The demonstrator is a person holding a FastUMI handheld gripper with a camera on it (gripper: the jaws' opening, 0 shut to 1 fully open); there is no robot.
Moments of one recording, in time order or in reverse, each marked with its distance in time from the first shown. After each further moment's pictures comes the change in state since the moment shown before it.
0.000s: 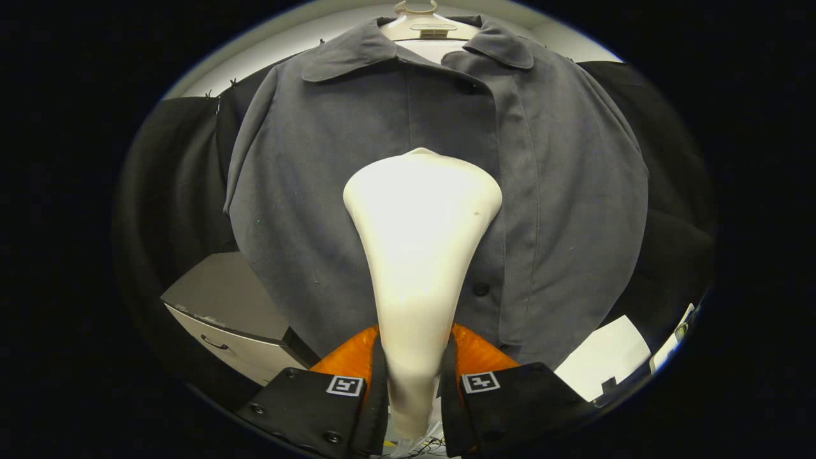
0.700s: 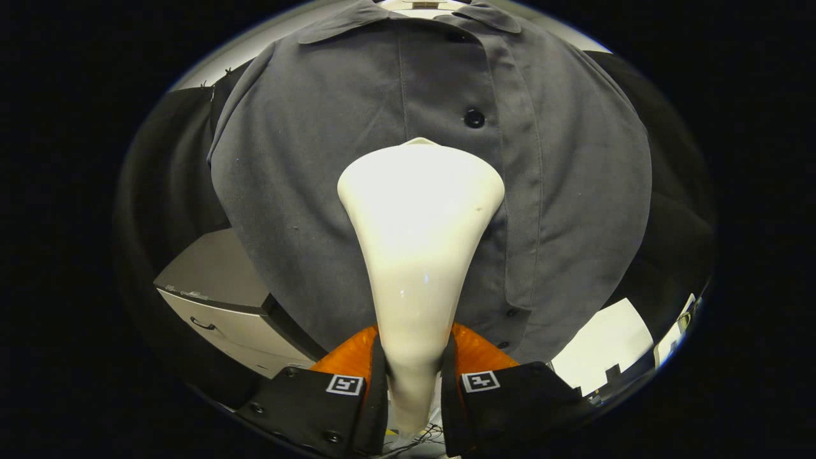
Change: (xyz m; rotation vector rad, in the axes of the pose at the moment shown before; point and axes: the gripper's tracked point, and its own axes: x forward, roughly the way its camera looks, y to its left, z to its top) arm 0.011 -0.009 -0.054 0.006 0.097 -0.015
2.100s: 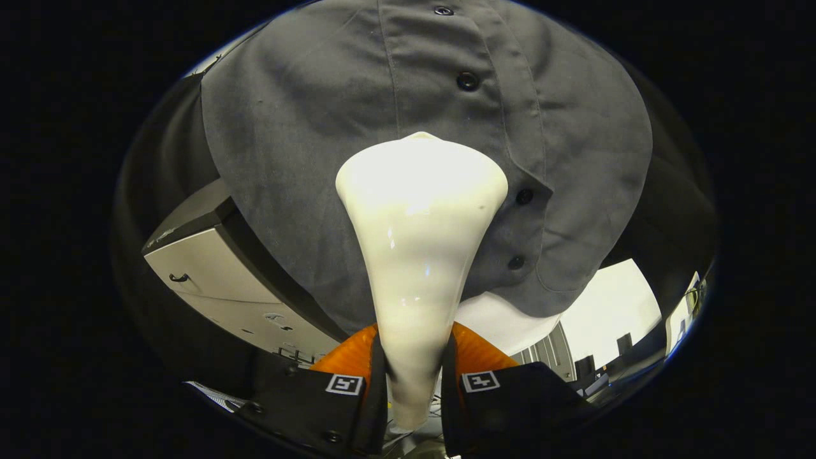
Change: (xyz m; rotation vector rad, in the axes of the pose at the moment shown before) arm 0.011 -0.015 -0.116 0.029 0.212 -0.015
